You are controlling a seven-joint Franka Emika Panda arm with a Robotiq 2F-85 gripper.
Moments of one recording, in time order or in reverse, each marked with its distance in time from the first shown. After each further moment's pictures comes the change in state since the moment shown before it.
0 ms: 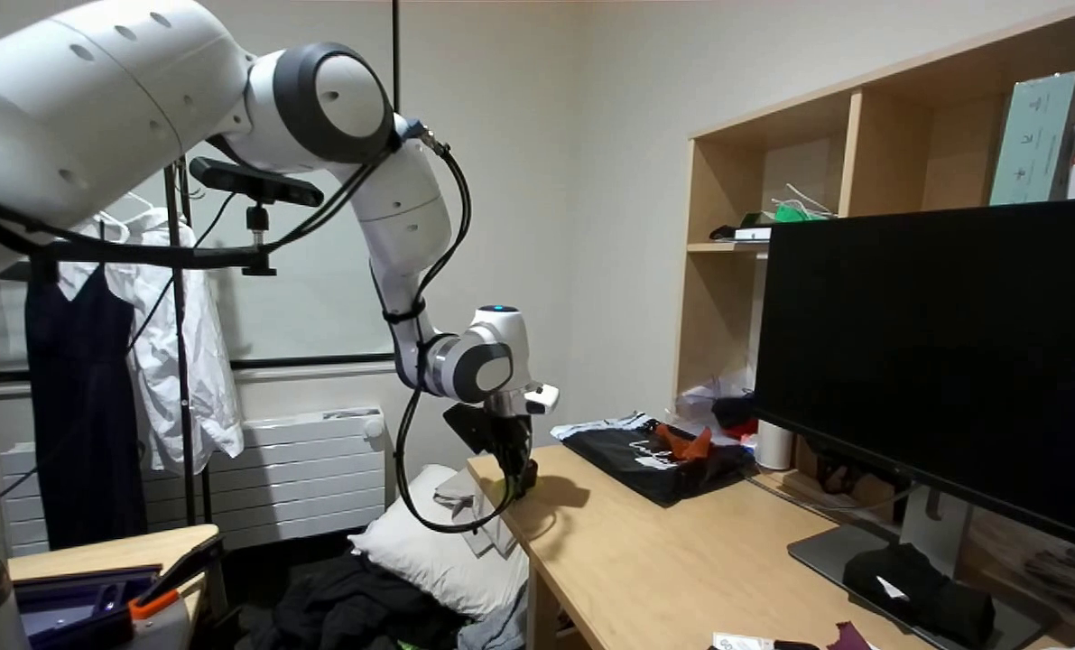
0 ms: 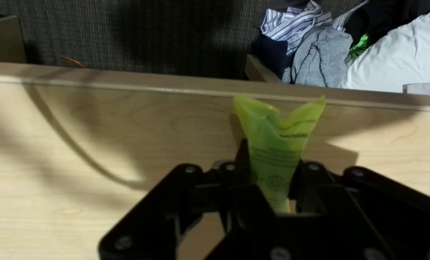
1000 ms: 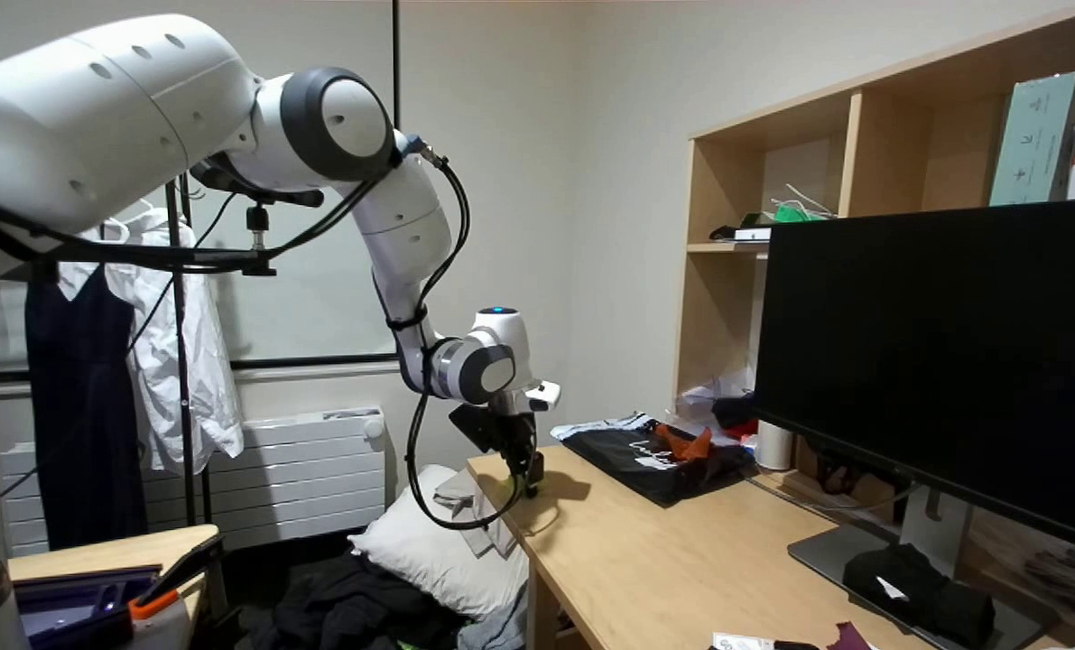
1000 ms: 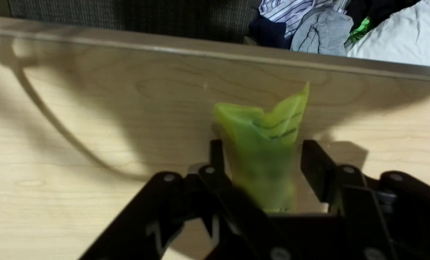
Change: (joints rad) arm 0.046 0.055 -0.036 0.088 0.000 0.007 0.008
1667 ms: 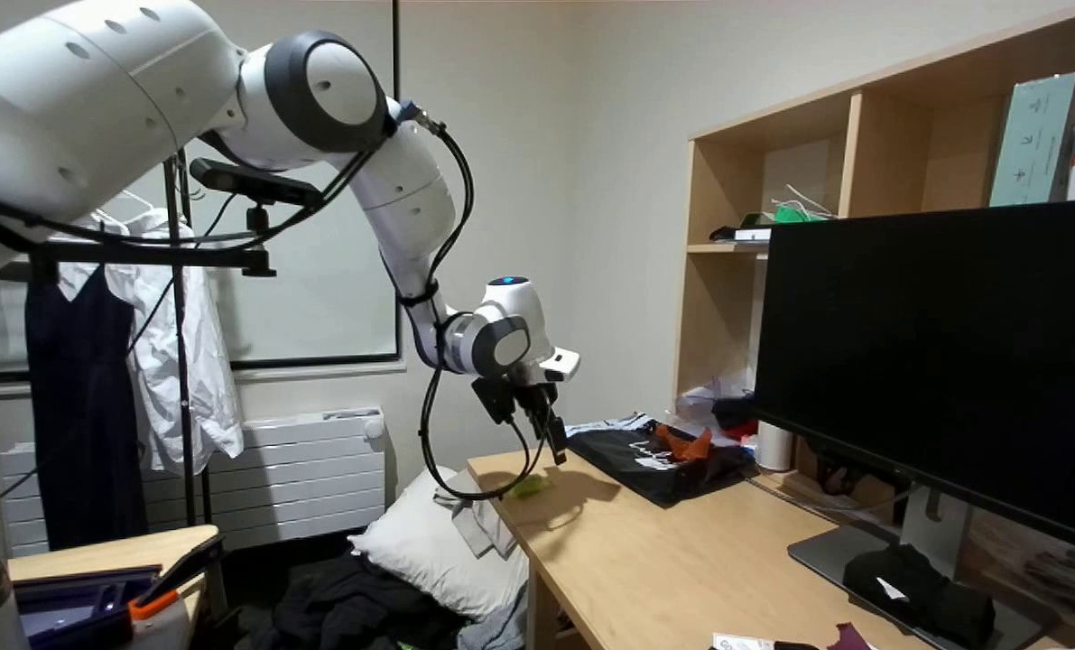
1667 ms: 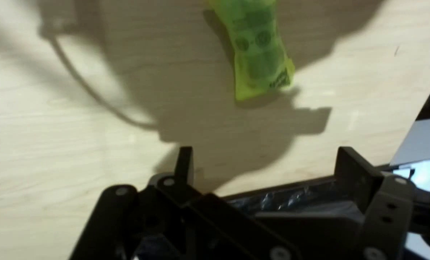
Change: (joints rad) arm -0.008 -0.087 -0.041 -0.010 0.039 0.056 0.116
